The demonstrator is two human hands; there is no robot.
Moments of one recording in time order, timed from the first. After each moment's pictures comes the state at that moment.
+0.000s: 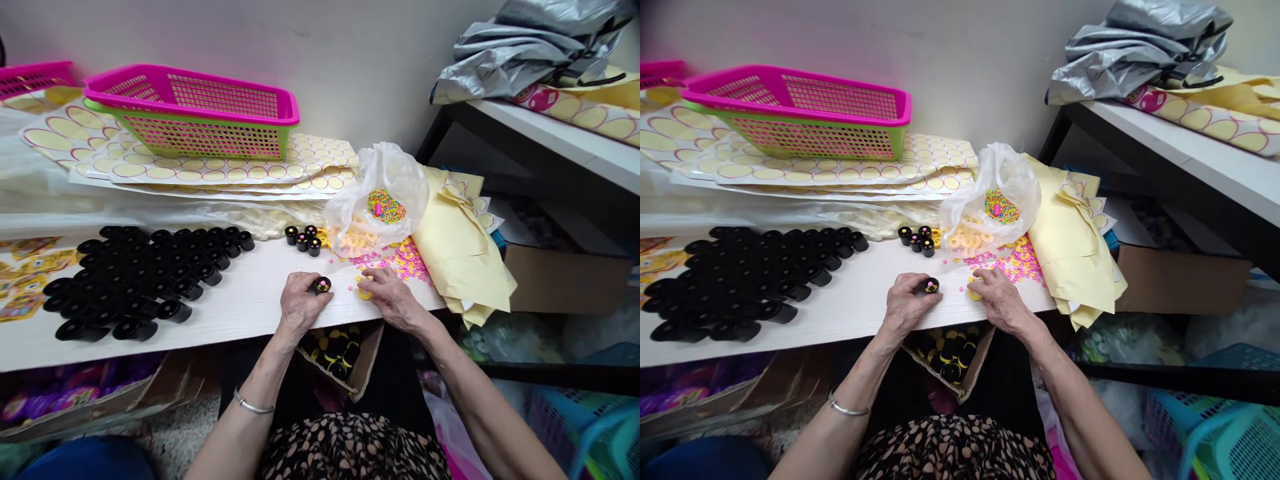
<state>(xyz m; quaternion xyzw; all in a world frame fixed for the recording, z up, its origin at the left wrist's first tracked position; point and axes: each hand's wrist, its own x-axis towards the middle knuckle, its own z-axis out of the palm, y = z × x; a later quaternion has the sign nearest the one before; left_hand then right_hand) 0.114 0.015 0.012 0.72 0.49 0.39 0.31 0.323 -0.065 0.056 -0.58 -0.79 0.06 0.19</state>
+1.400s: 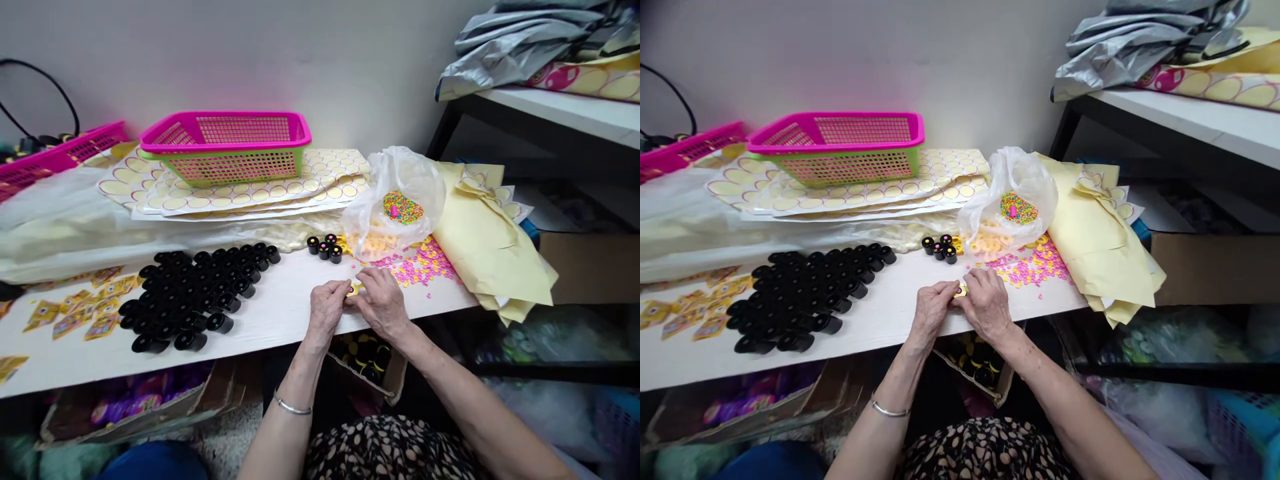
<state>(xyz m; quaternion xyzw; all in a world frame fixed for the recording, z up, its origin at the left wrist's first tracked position) 0.115 0.013 0.039 0.55 0.44 0.38 0.60 0.230 -0.044 0.058 -0.66 -0.66 0.01 0.36</state>
